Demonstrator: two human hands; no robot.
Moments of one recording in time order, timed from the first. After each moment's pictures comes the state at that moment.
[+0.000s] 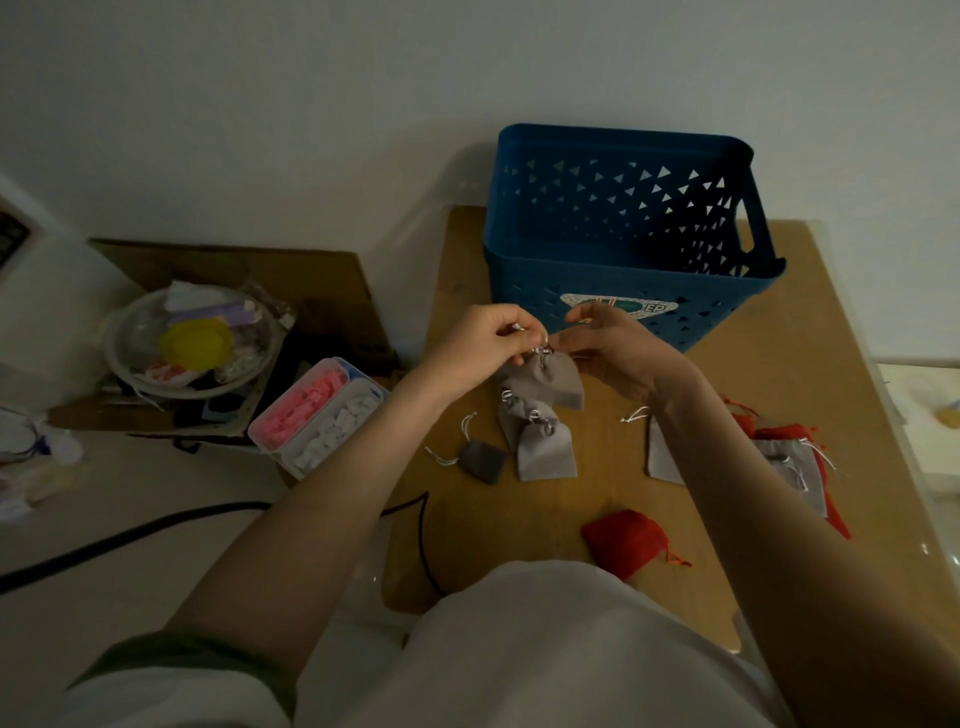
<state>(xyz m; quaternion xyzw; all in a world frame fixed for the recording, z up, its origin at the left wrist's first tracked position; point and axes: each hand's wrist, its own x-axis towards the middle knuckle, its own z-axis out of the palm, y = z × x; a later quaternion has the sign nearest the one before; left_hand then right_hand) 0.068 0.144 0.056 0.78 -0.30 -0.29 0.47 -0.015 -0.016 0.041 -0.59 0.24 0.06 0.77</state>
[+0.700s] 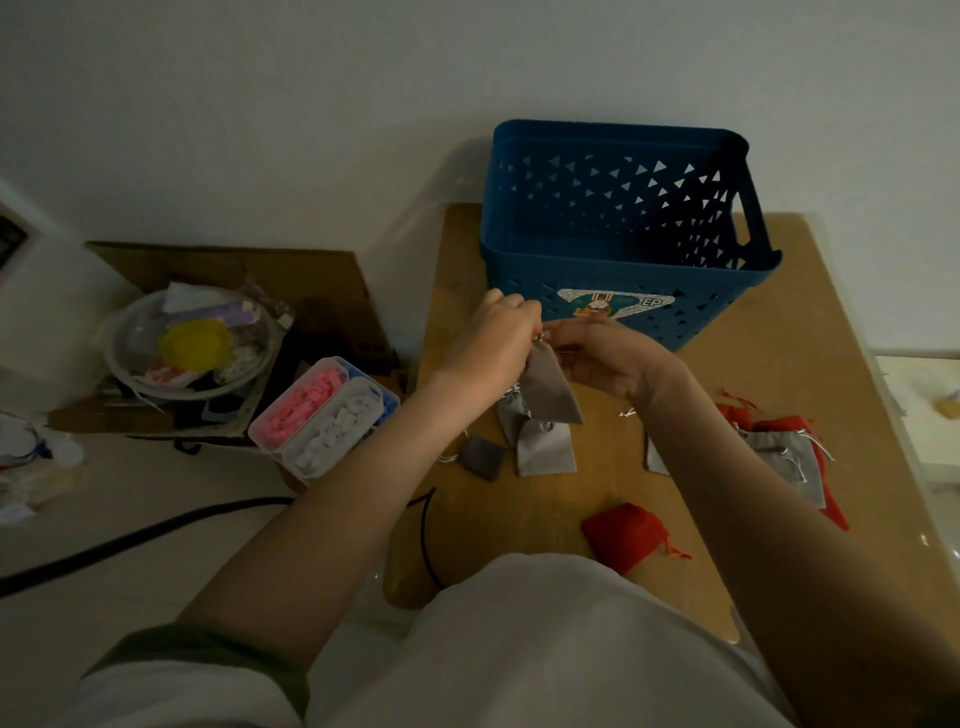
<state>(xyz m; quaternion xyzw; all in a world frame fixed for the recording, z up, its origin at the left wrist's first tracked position) 0.054 0.128 0.062 0.88 -0.45 -0.05 0.17 -0.008 -0.013 0.028 -0.53 0.24 0.13 0.80</state>
